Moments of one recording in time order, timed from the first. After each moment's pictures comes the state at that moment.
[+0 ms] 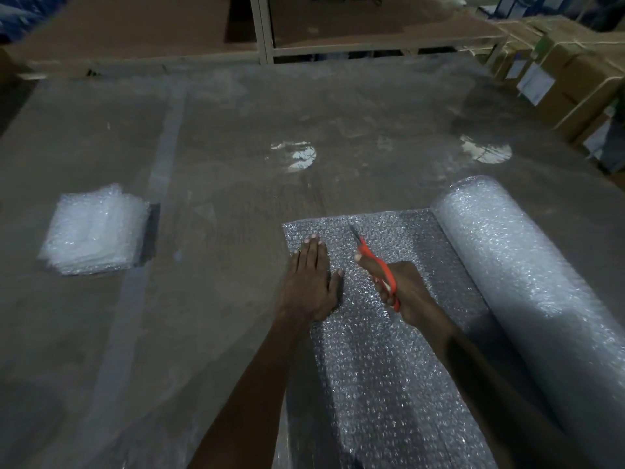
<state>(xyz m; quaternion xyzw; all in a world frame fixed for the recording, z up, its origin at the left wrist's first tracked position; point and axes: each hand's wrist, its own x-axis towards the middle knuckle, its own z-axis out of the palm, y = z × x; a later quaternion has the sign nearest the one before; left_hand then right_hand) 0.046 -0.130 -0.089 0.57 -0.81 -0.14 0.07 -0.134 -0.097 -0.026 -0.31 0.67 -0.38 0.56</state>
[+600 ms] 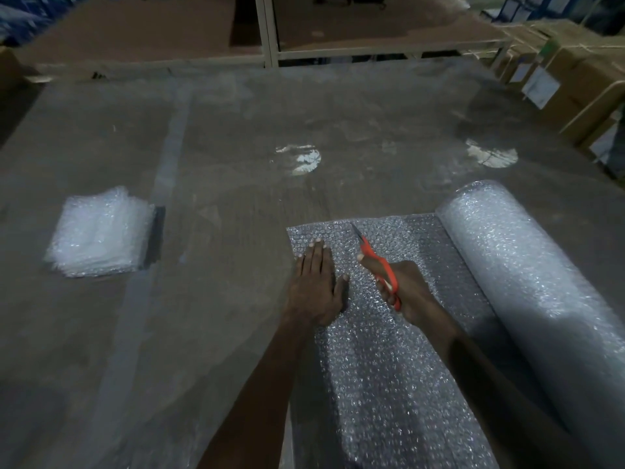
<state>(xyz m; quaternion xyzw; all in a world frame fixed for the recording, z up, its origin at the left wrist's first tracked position) 0.044 -0.130 -0.089 0.58 -0.80 -0.14 0.06 -0.128 -0.106 -0.019 -0.31 0.67 -0.37 0.56</state>
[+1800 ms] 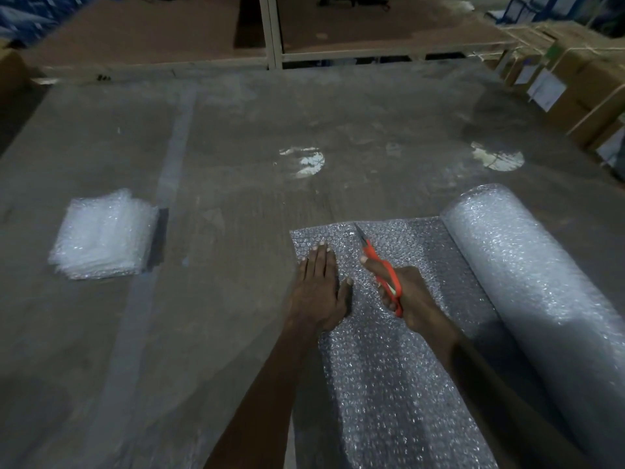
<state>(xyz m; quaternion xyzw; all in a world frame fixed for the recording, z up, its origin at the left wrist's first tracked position) 0.045 -0.131 -0.088 0.58 -0.80 -0.14 0.08 -0.125 -0.107 -0.023 -0.30 0.67 -0.38 0.57</state>
